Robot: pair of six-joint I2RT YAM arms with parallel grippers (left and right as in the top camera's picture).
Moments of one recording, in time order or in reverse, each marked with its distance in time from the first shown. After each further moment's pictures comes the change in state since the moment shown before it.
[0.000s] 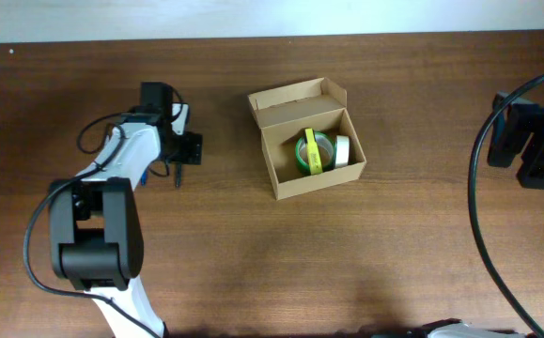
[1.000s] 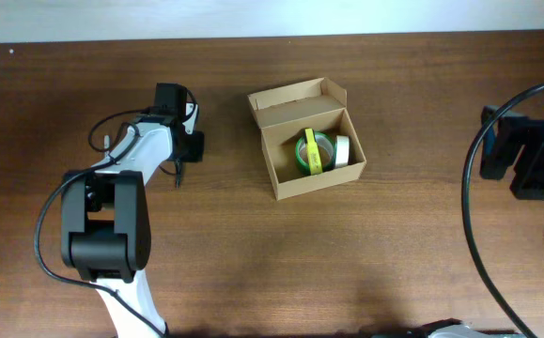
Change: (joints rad) left arm -0.036 0.058 0.008 0.067 -0.057 -0.014; right arm 0.000 -0.045 -0.080 0.000 -0.064 0.001
